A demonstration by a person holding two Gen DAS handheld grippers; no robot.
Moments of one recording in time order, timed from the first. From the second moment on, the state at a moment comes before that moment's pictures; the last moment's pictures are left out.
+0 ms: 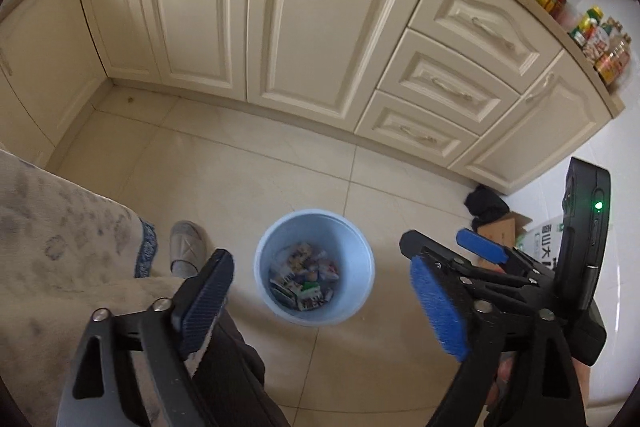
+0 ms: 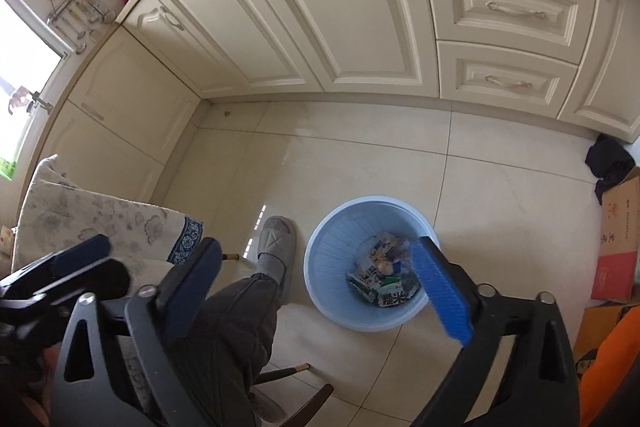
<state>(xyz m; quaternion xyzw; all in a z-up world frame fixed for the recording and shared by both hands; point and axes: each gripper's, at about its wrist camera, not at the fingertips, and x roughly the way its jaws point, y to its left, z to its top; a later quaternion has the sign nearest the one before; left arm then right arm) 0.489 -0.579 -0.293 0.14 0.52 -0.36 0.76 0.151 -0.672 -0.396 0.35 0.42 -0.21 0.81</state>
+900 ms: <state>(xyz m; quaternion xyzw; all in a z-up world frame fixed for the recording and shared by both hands) 0.364 -0.278 -0.104 0.01 0.28 -0.28 0.92 0.229 -0.496 -0.172 0.23 0.30 -0.10 0.92</state>
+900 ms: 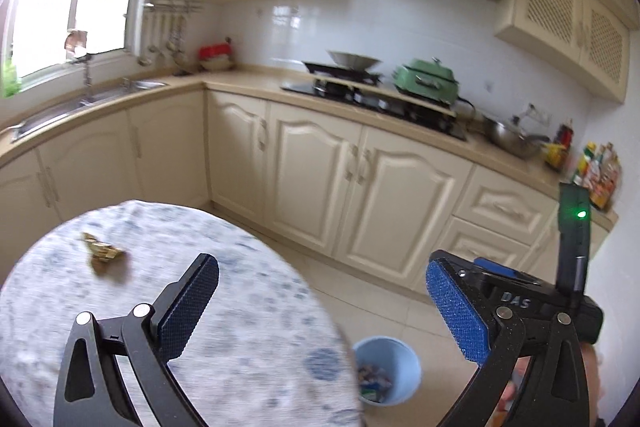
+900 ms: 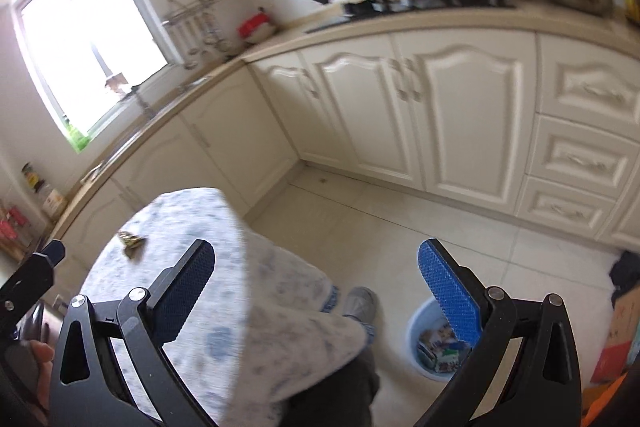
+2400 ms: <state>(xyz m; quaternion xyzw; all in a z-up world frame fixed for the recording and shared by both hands) 0.555 -0.047 -0.188 -0.01 0.40 -0.03 0.92 0.555 -0.177 -0.265 -0.02 0.48 0.16 0.86</state>
